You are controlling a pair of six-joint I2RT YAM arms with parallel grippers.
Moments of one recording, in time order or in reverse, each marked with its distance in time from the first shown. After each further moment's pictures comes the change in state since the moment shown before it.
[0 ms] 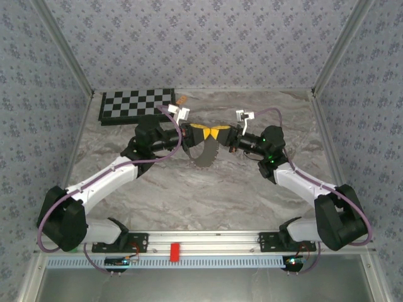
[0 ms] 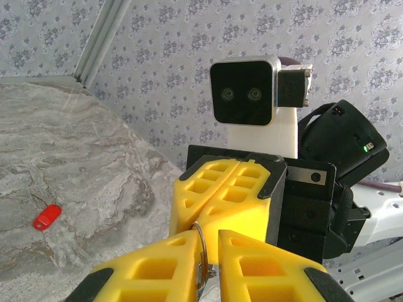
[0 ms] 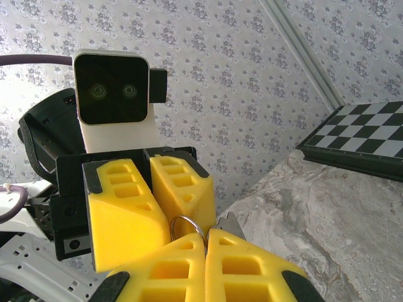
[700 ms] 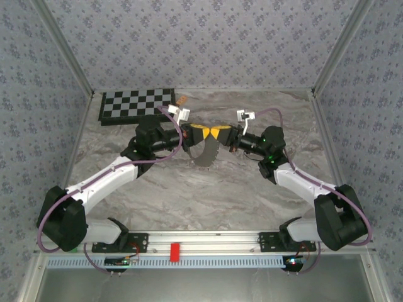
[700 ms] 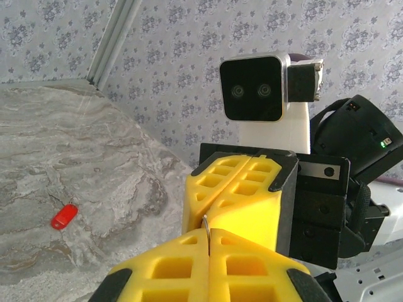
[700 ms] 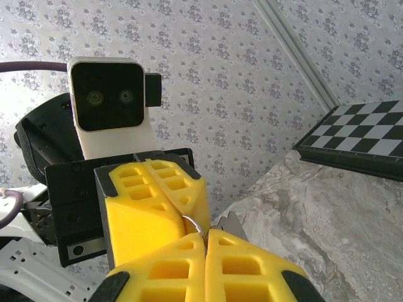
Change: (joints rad) left arm -0.003 0.000 0.000 -0.029 -0.031 0.053; right arm -0.002 0.000 -0.008 0.003 0.013 0.011
